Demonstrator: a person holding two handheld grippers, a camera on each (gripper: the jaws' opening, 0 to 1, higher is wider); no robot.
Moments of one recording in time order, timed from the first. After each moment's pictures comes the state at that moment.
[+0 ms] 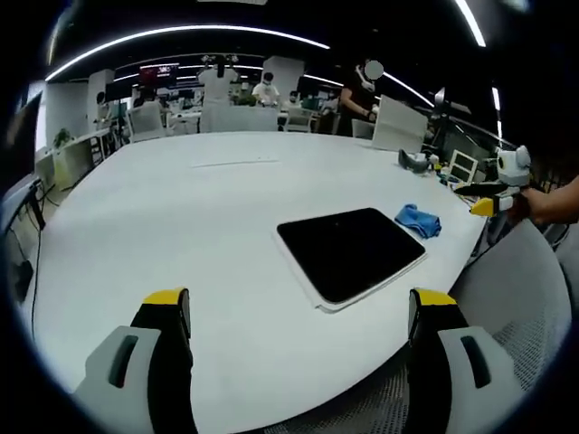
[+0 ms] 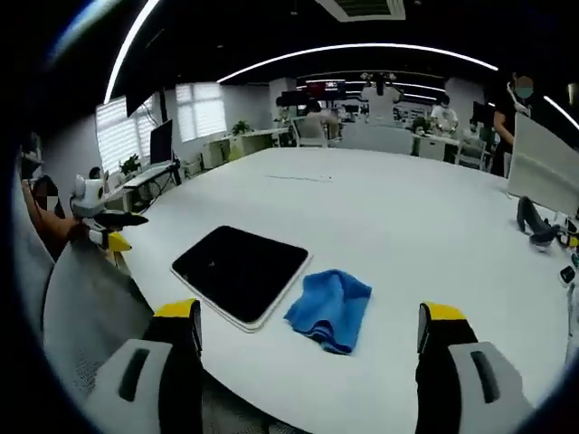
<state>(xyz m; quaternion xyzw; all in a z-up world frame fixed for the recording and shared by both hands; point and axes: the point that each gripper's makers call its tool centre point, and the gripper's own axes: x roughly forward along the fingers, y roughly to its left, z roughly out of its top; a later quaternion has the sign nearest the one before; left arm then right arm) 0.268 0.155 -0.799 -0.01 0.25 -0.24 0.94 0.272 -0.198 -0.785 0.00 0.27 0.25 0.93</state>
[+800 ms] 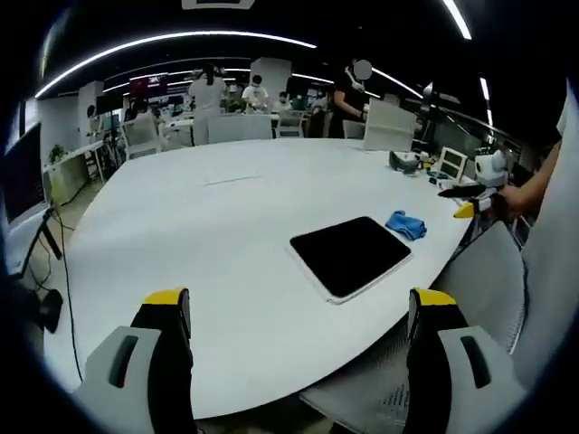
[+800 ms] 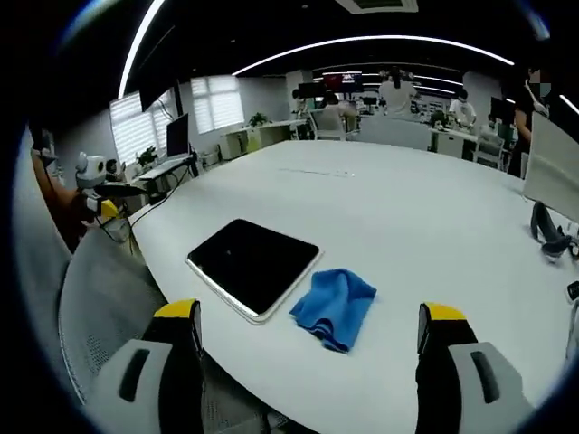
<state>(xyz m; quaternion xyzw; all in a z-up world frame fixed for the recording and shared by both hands) 0.243 0.216 -0.725 -0.03 0.25 -0.24 0.94 0.279 -0.211 -0.765 -0.04 0.28 0.29 0.91</state>
